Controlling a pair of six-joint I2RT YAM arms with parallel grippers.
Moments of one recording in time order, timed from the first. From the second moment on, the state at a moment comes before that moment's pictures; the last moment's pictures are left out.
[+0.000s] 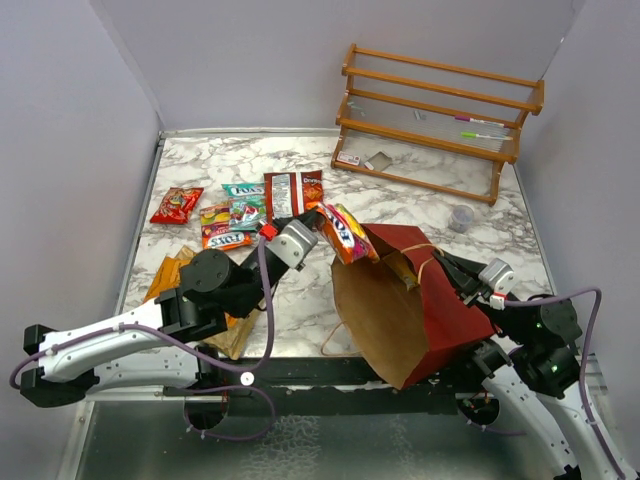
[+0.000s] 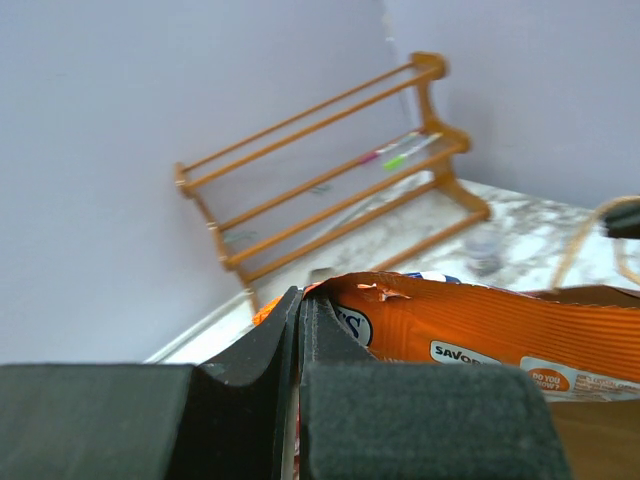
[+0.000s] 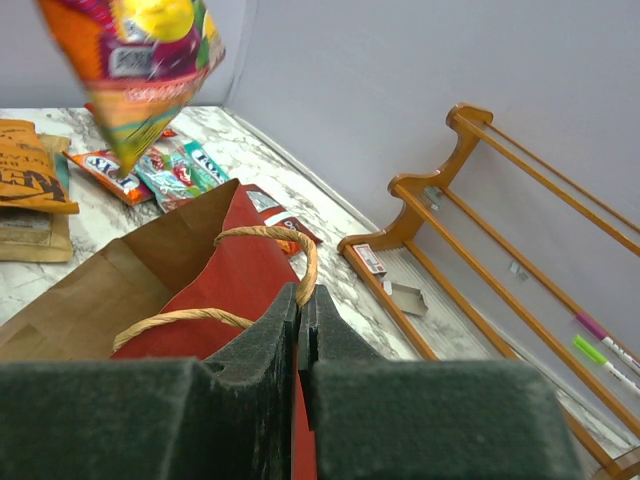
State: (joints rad) left arm -1.29 0.83 0.98 0.09 -0.49 0.41; right arm 0.50 0.15 0.54 -0.16 -0.27 -0.35
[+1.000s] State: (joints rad) left arm -0.41 1.29 0.87 0.09 -0.67 0.17; right arm 0.50 0.14 0.53 -0.14 -0.27 -0.33
